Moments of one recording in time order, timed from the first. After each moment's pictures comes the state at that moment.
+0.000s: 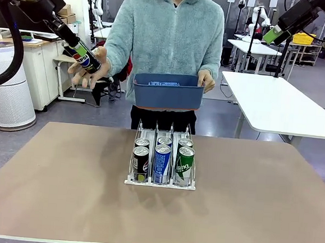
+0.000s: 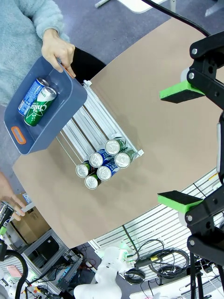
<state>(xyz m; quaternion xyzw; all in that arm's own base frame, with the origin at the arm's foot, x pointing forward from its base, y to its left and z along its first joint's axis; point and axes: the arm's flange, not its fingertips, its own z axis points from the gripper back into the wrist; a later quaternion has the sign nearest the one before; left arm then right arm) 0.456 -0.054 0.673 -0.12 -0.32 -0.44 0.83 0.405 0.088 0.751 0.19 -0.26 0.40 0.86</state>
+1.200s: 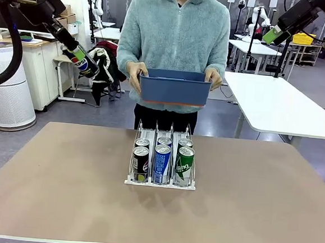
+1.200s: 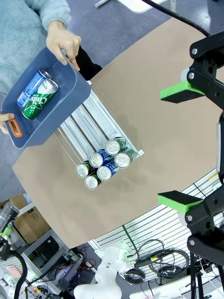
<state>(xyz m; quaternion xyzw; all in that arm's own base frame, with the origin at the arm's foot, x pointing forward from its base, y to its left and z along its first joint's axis) 0.455 -0.052 0.660 -0.11 -0.27 -0.44 0.85 0.405 0.088 0.751 0.19 -0.26 0.40 0.86</state>
